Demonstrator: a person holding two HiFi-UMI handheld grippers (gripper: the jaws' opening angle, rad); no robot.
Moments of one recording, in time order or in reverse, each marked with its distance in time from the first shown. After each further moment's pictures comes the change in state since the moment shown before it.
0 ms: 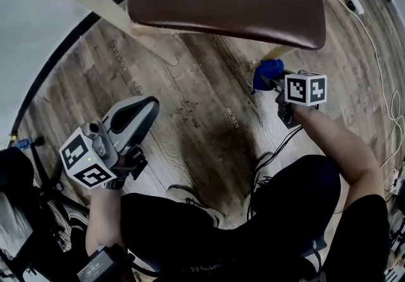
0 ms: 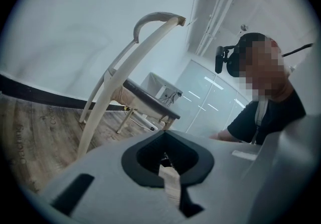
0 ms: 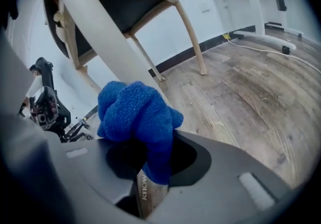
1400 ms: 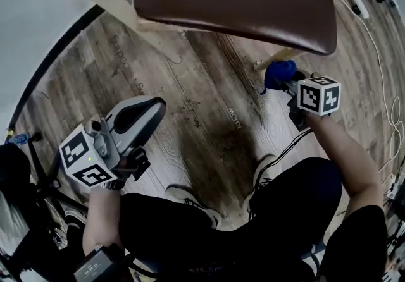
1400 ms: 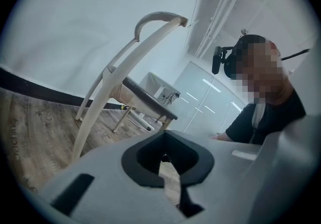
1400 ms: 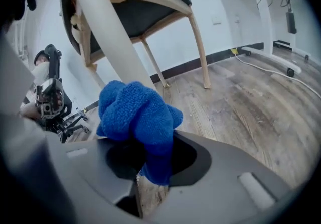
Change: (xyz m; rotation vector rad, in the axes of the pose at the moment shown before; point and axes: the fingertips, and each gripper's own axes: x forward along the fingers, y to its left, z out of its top) left arm 0.001 0.000 -0.001 -0.028 0.000 -0.036; right arm -0.019 0.003 0.016 -0.141 -0.028 -0.007
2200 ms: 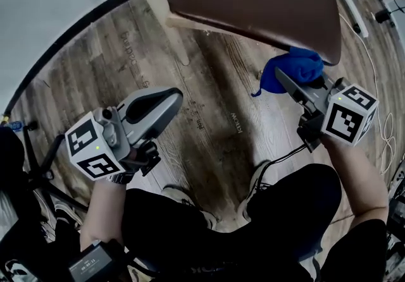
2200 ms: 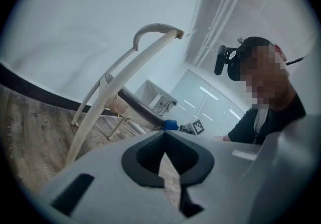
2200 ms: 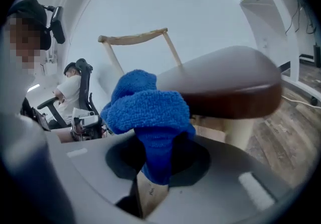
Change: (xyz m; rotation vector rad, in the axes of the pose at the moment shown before) left arm -0.007 -0.018 0.021 -0.006 -0.097 -0.039; right arm -0.083 0.155 0.114 -0.118 -0.181 0.225
